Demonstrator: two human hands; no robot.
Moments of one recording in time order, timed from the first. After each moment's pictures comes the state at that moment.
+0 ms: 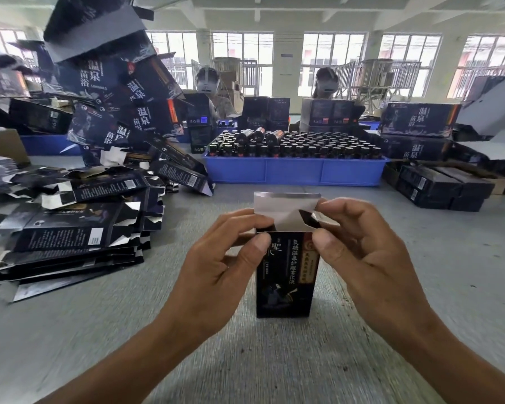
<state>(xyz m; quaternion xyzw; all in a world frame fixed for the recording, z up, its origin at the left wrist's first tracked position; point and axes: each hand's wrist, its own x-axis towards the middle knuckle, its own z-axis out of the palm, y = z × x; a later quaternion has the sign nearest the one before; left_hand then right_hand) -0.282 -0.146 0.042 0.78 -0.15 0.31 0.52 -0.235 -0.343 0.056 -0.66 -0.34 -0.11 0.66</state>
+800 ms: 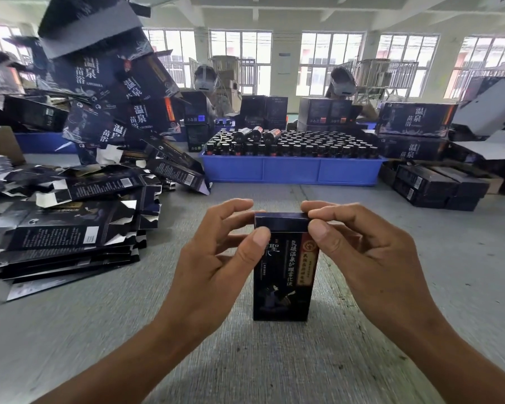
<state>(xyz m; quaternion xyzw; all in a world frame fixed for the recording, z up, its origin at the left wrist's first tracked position) -0.286 -0.152 0.045 0.73 -0.14 0.29 0.61 -0.238 -0.343 0.065 -0.66 -0.32 -0.15 0.66</state>
